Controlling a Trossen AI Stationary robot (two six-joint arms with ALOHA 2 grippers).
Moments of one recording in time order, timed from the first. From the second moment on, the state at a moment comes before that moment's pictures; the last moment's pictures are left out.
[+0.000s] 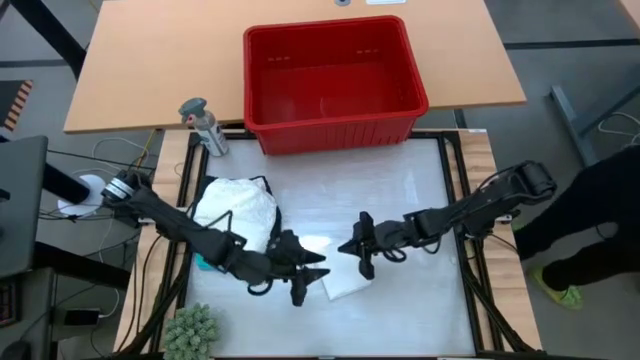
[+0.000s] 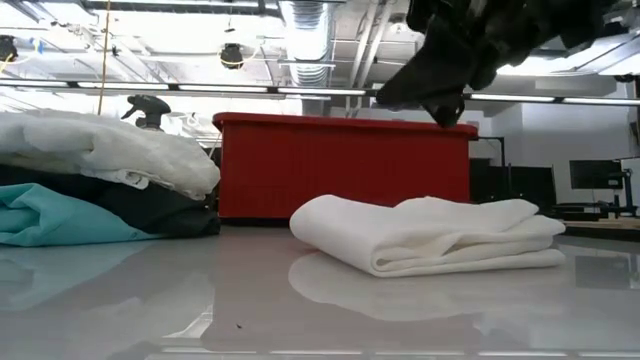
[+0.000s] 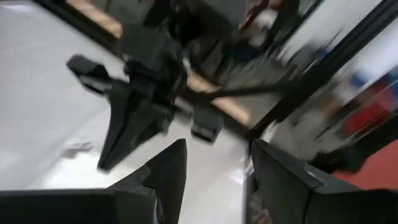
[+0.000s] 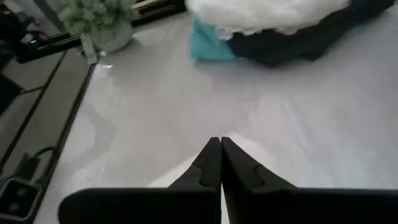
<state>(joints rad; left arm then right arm) -0.49 1.55 1.11 0.20 -0.58 -0.71 0.30 1.46 0.74 0.23 0.17 0.42</state>
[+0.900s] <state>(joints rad) -0.35 1.93 0.90 0.50 -0.45 -1.21 0.28 1.56 0.55 0.30 0.16 0.55</state>
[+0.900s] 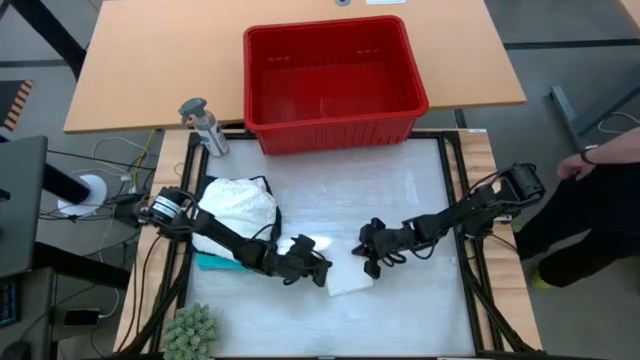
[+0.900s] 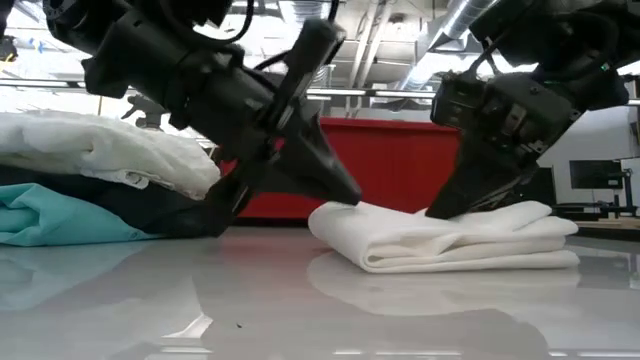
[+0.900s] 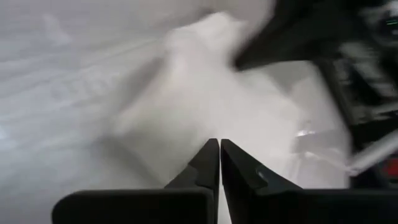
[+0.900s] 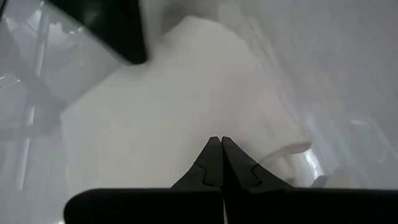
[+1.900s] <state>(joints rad) -0.31 1.87 1.00 0.47 -0.08 -0.99 0.39 1.21 0.75 -0.50 -0.09 0.98</state>
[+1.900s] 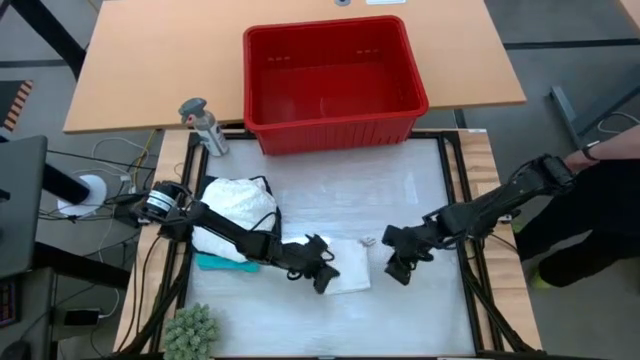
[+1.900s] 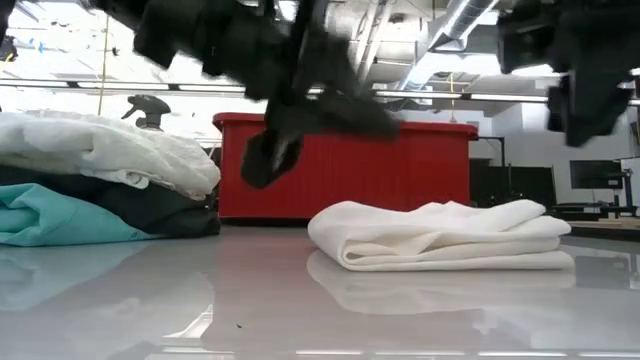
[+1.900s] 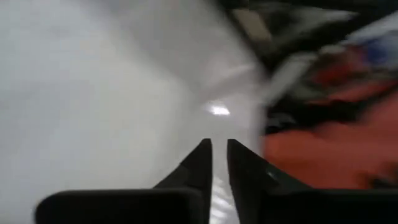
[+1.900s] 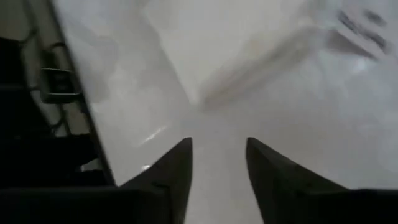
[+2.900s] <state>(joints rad) -0.29 1.84 1.40 -0.02 0.25 -0.52 0.64 1.38 0.75 -0.58 0.16 1.17</state>
